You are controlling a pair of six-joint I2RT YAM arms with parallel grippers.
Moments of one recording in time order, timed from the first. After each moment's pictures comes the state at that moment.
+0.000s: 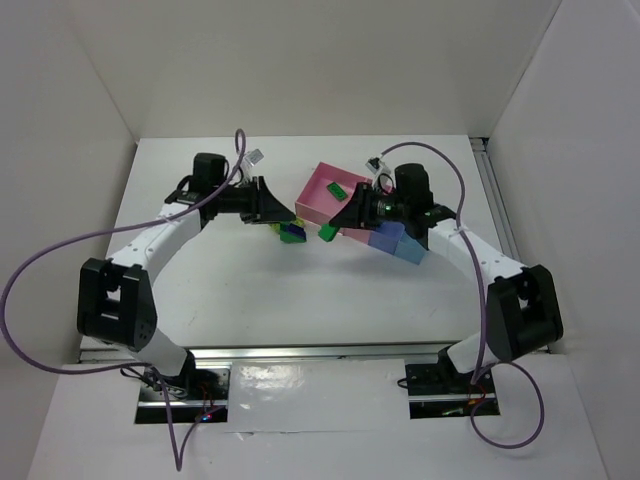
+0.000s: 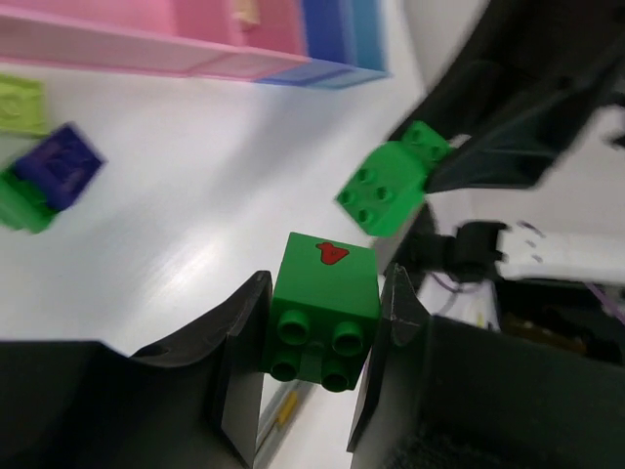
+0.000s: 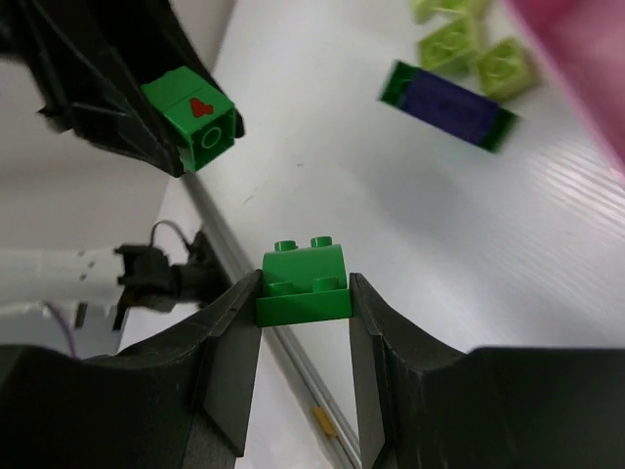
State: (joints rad) left arm -0.18 1.53 1.14 -0.25 0.96 -0.44; right arm 0.35 1.47 1.01 0.01 -0.79 0.58
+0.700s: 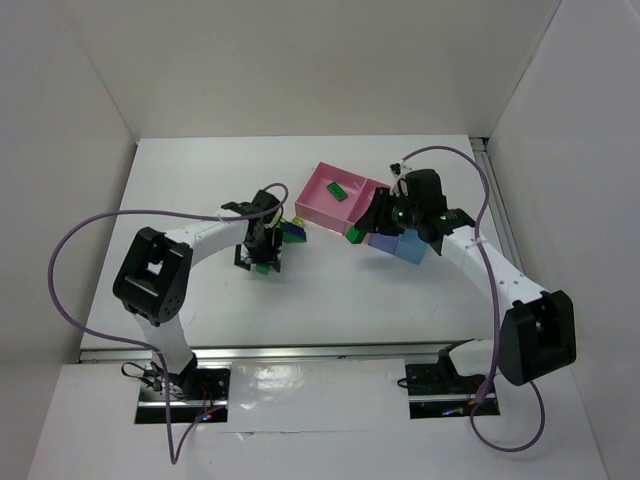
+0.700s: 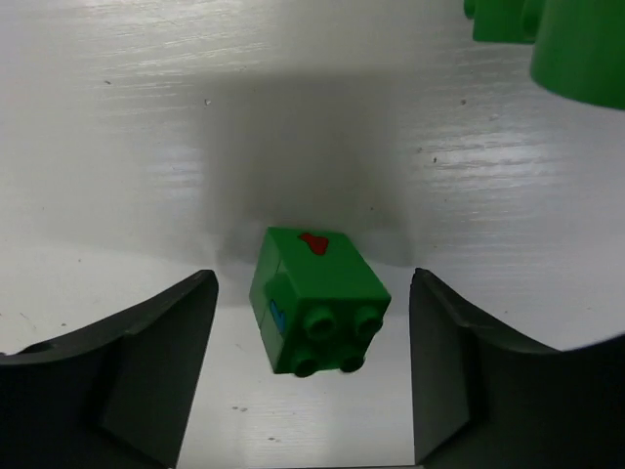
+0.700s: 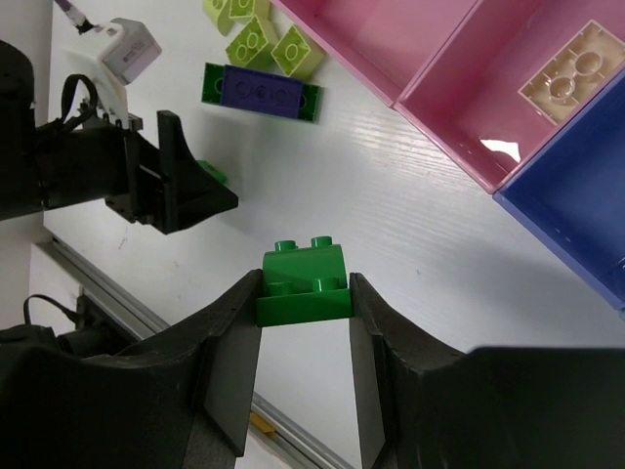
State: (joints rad) left arm -0.45 1.77 1.17 -0.70 -0.09 -0.44; right arm 0.31 1.33 1.01 -0.33 -0.38 0.47
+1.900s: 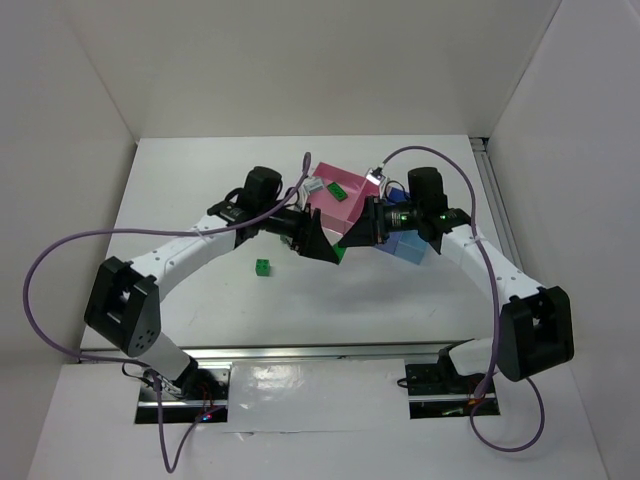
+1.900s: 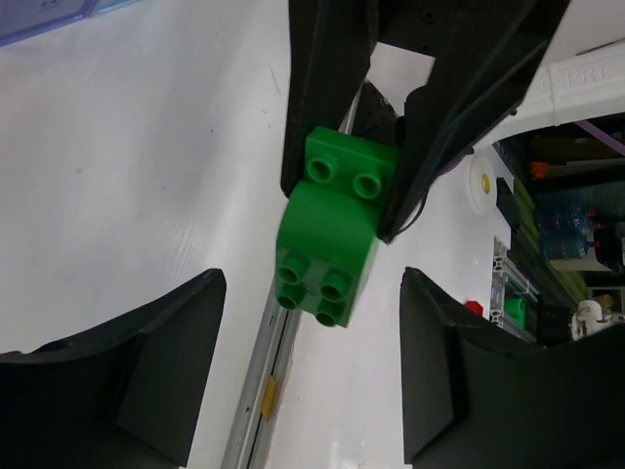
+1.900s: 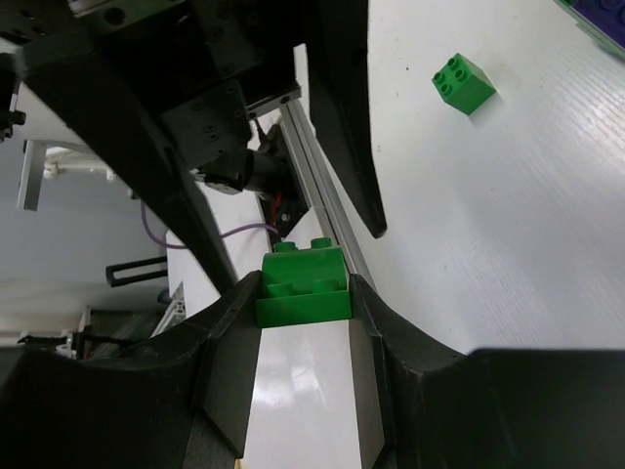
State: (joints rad) left arm -0.53 1.56 1.19 -0.27 0.96 -0.28; right arm 0.29 1.35 1.00 -0.24 -1.08 0.39
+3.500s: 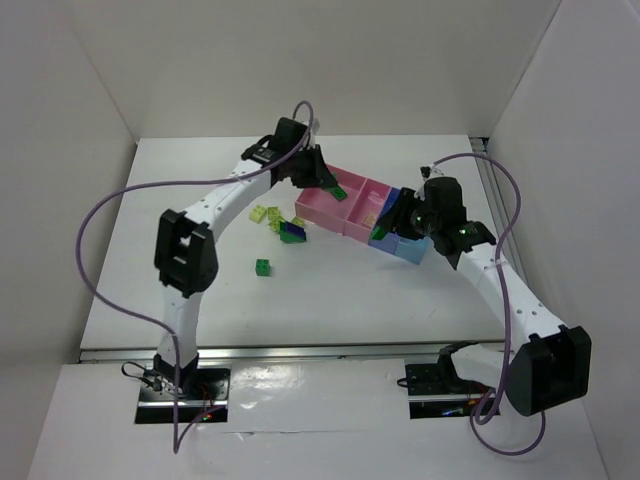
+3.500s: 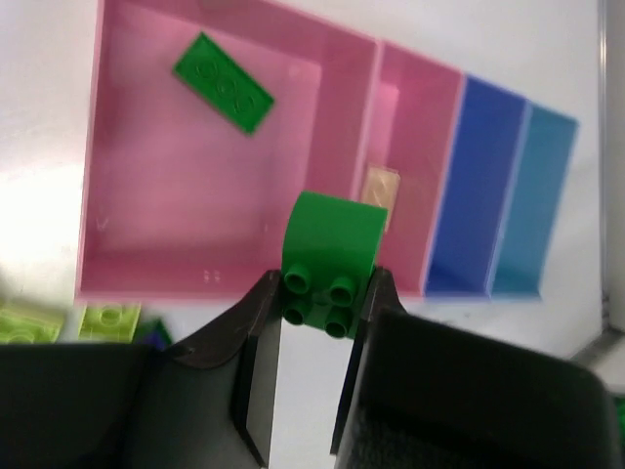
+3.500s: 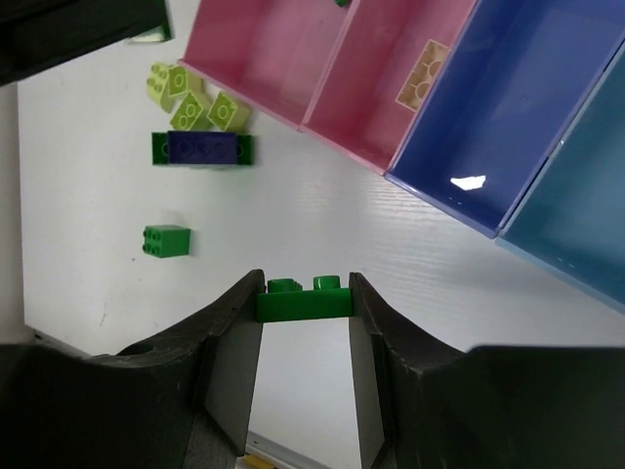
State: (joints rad) left arm -0.46 2.04 1.89 -0.56 0.23 -0.49; right arm 0.26 1.16 0.94 -0.38 -0.19 0.55
